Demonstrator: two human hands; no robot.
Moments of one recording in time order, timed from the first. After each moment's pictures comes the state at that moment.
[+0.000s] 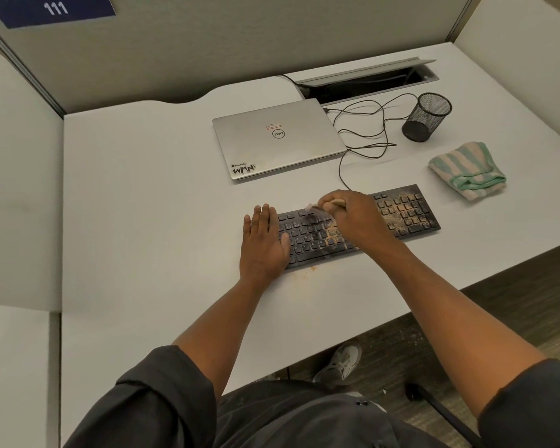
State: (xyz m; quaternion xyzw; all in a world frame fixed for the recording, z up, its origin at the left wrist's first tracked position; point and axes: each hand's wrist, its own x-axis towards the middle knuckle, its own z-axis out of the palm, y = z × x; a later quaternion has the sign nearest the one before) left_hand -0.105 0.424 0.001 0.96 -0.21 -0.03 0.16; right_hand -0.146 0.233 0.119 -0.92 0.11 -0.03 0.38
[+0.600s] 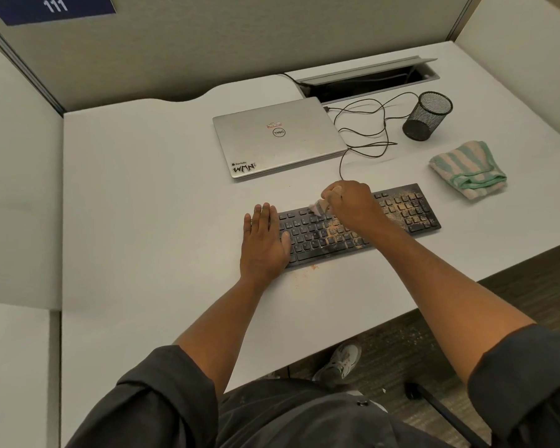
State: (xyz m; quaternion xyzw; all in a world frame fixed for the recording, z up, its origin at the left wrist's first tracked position) left_hand -0.105 0.424 0.001 0.96 -0.21 -0.03 0.16; right_hand -0.120 0.225 0.117 -0.93 0.14 0.01 0.32
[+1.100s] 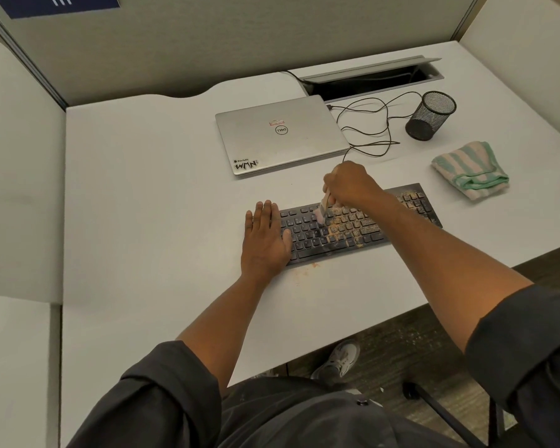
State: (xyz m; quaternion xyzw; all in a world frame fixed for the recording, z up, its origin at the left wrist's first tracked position) left_hand -0.104 0.423 -0.001 0.96 -0.21 -0.03 0.16; right_hand -0.078 0.226 0.133 -0.91 0.23 0.09 0.32
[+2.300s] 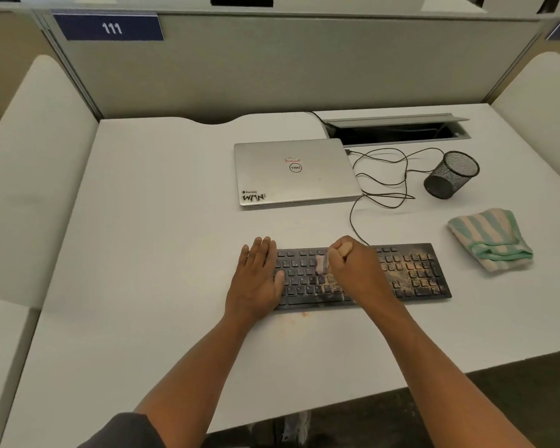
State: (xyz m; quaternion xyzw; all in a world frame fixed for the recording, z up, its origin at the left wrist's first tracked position) left_hand -0.103 0.422 -0.010 0.96 -0.21 0.01 0.17; right_hand -0.138 0.223 0.115 -0.92 0.16 0.02 0.36
